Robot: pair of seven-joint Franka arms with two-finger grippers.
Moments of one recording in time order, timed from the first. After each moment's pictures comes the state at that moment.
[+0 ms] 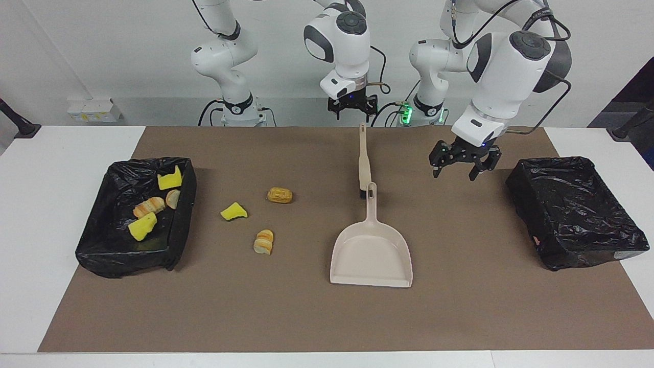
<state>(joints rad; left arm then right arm) -0.17 0.07 -0.10 -1.73 -0.06 1.92 -0.16 0.73 0.03 0.19 -2.01 0.17 2.02 1.05</state>
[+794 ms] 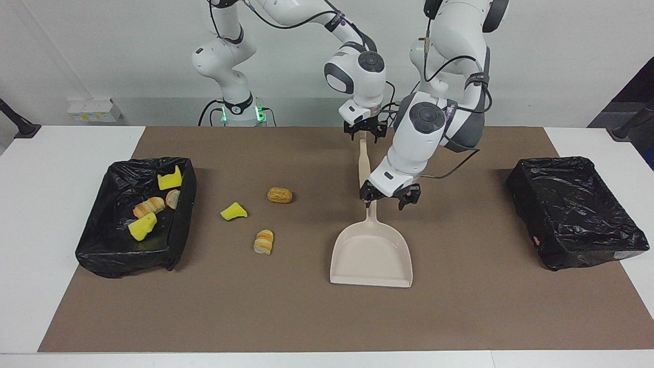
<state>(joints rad) -0.40 0.36 -0.12 -1.62 -0.06 2.00 -0.37 0.79 0.21 0.19 -2.02 0.12 2.20 1.11</state>
